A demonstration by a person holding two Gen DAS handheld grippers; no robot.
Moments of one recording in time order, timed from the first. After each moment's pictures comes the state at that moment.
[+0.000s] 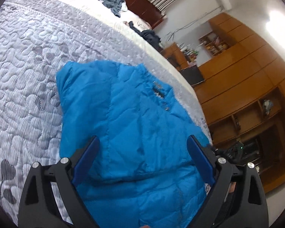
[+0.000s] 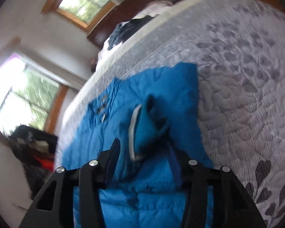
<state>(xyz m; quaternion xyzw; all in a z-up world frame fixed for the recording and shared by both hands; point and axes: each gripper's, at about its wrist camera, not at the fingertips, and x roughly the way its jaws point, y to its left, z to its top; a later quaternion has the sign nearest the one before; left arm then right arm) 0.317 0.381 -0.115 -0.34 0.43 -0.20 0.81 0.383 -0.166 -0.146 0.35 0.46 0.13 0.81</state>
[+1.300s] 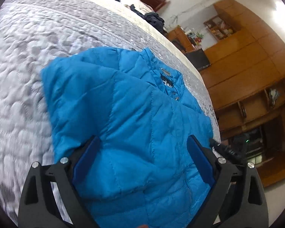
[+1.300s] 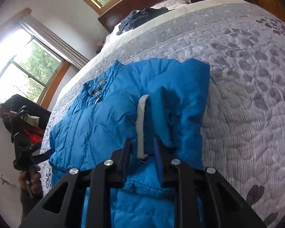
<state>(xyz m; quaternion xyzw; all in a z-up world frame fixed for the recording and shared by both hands) 0.341 0.377 -0.125 -0.31 0.48 -0.20 0.79 0.390 -0.150 -0.154 0.23 0.48 0.17 0.83</state>
